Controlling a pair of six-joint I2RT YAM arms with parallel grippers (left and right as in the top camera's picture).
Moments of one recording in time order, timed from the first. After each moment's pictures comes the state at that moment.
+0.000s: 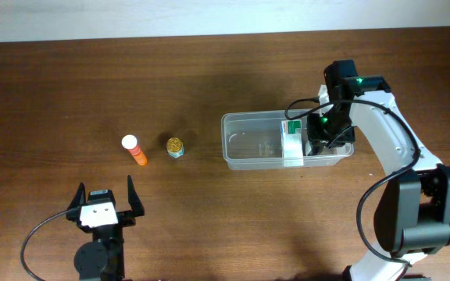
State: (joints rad) left arm 0.05 0.01 0.02 -0.08 -0.10 0.05; right arm 0.06 1.86 1.46 -1.12 -0.10 0.13
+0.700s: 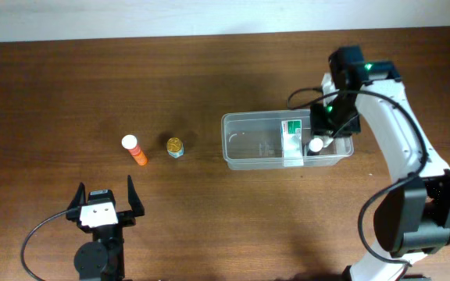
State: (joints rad) left arm 0.05 0.01 0.02 -0.08 -0.10 0.05; right arm 0.06 1.86 1.68 -1.31 -0.12 0.12
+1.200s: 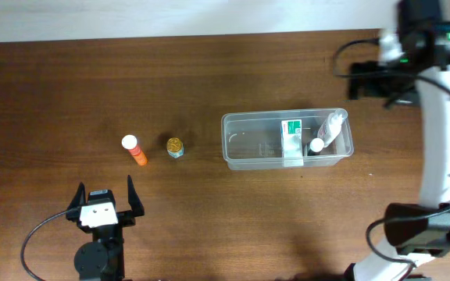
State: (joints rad) left arm 0.05 0.01 0.02 -0.08 -0.10 0.05; right arm -0.15 1.86 2.20 -1.62 0.02 0.10
